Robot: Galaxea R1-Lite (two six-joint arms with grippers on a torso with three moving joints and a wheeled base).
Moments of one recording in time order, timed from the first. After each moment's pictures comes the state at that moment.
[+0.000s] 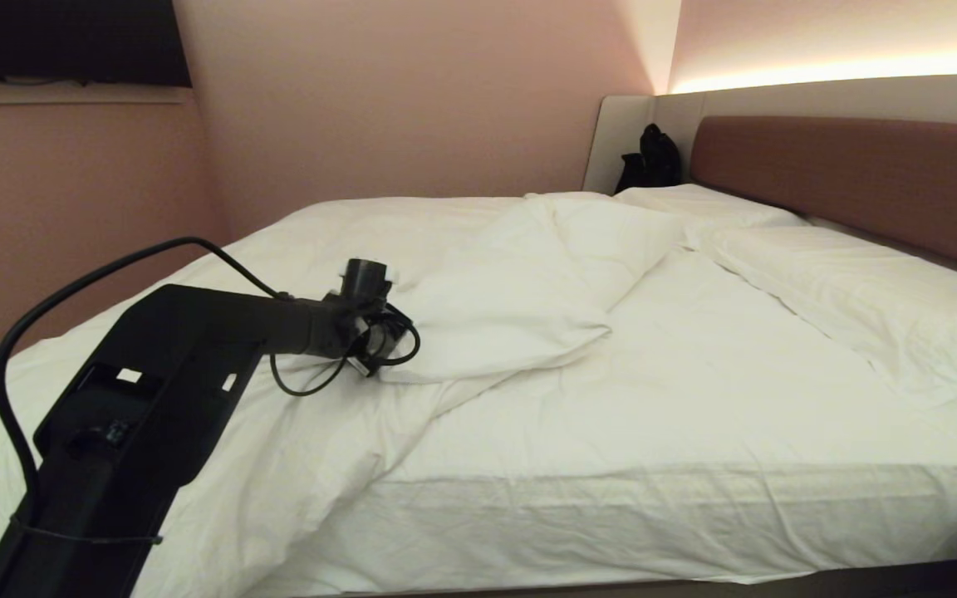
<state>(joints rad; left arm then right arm) -0.29 2.51 -1.94 0.04 0.14 -1.11 0.00 0.00 0.00 0.00 0.00 0.00</state>
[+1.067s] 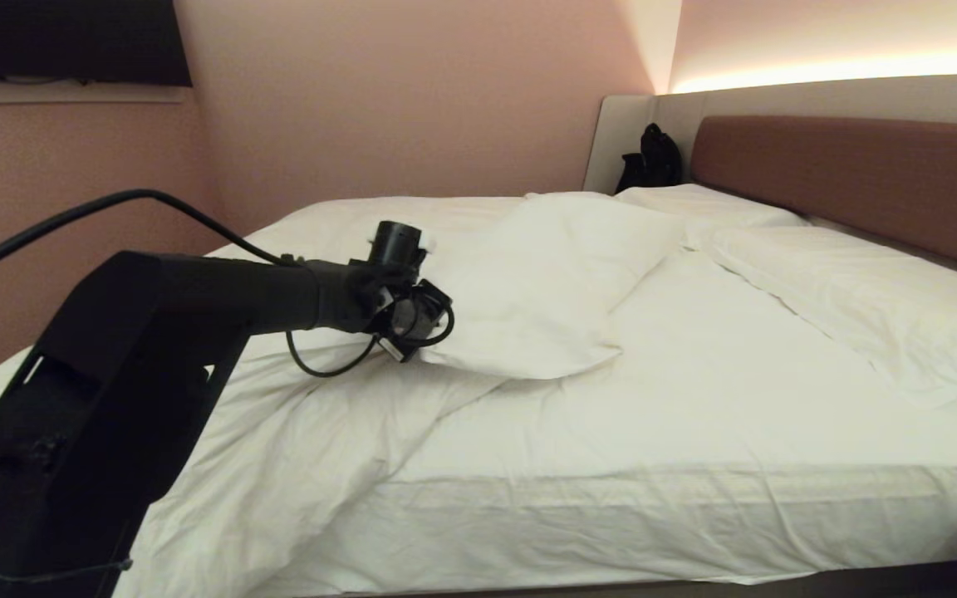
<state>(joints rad) -0.45 2.35 -1.93 0.19 0.06 -1.18 0.00 0.00 0.00 0.00 0.00 0.00</state>
